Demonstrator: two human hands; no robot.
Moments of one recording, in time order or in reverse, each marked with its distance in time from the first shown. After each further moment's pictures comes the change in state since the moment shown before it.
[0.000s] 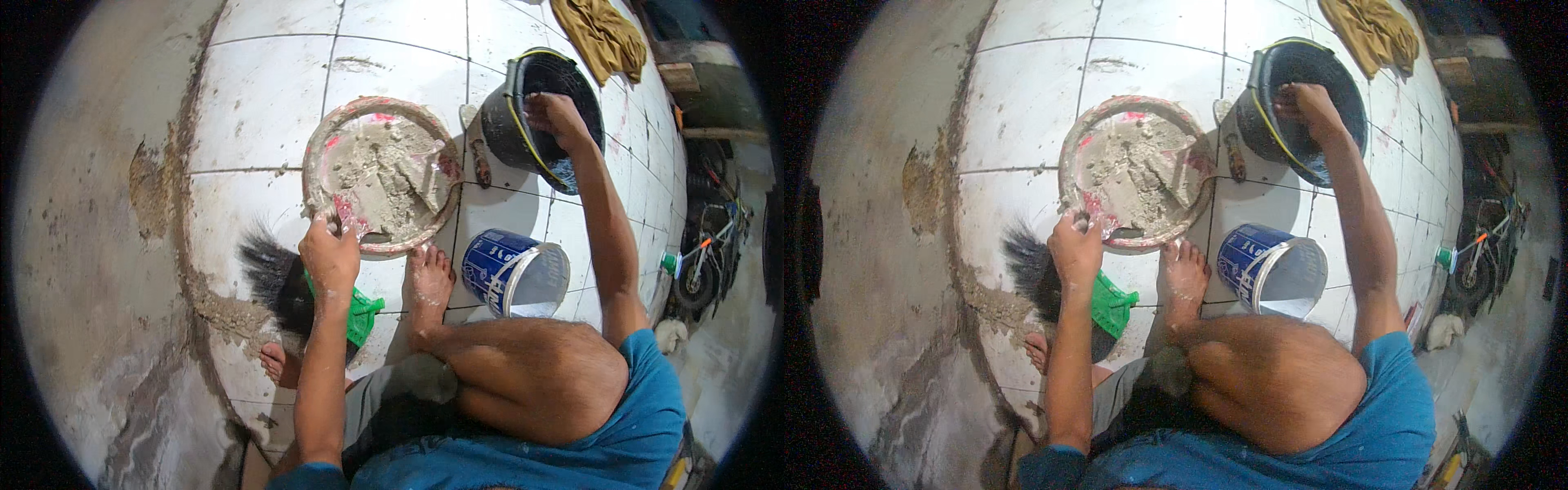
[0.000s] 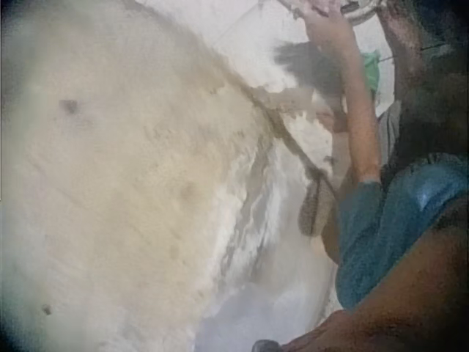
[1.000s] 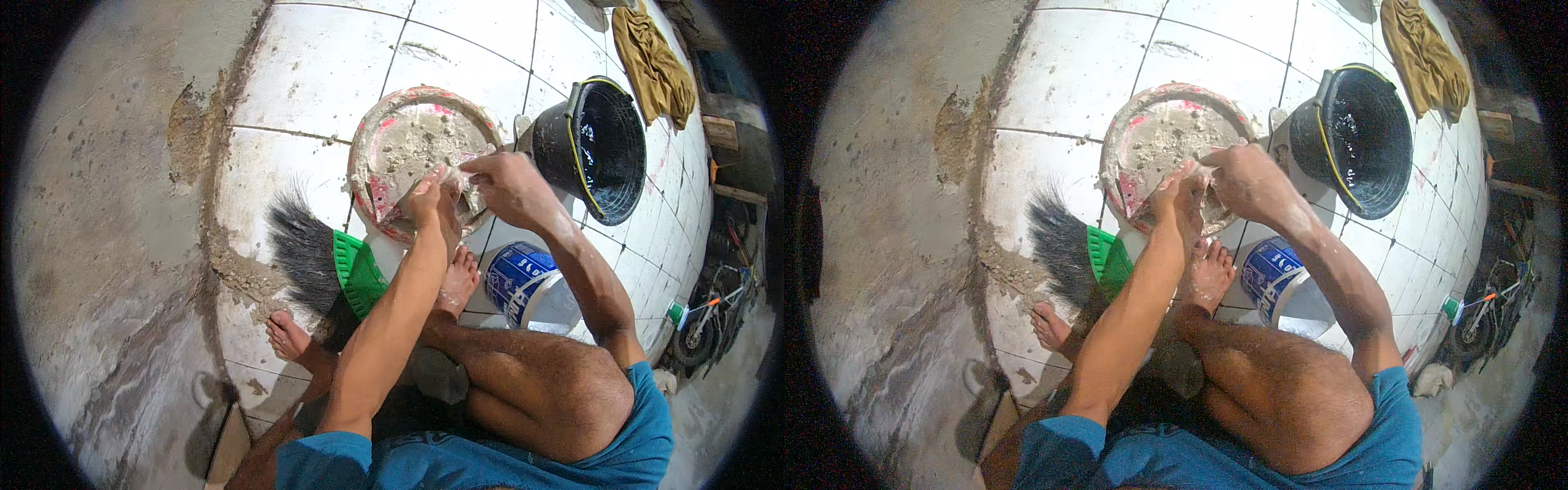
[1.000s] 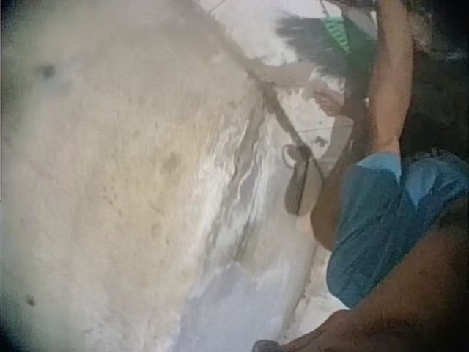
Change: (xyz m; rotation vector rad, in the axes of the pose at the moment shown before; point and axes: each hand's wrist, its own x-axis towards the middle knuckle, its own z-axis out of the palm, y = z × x) left_hand 0.030 0.024 0.141 -1.669 -0.088 -0.559; right_hand -0.150 -0.032 0.168 -0.896 -0.511 -0.570
